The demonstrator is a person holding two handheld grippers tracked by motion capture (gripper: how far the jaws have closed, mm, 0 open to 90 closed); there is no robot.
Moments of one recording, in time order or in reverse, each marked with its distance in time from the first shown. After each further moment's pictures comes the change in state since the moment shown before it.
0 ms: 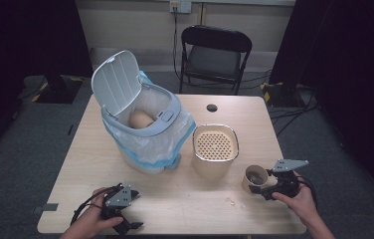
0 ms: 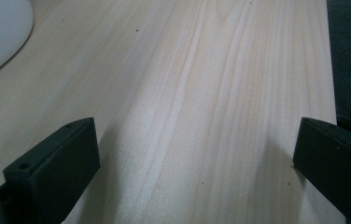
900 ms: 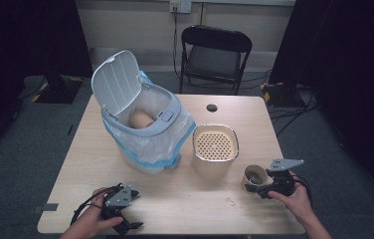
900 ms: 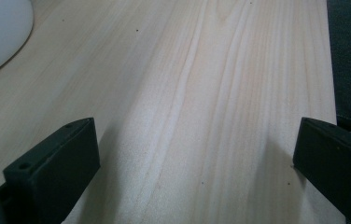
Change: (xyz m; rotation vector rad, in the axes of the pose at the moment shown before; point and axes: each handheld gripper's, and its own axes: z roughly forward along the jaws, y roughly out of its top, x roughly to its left) left arm 0.000 0.000 0.000 -0.001 0.000 -0.001; right arm 0.001 0.003 0.010 -0.015 0.027 -0.008
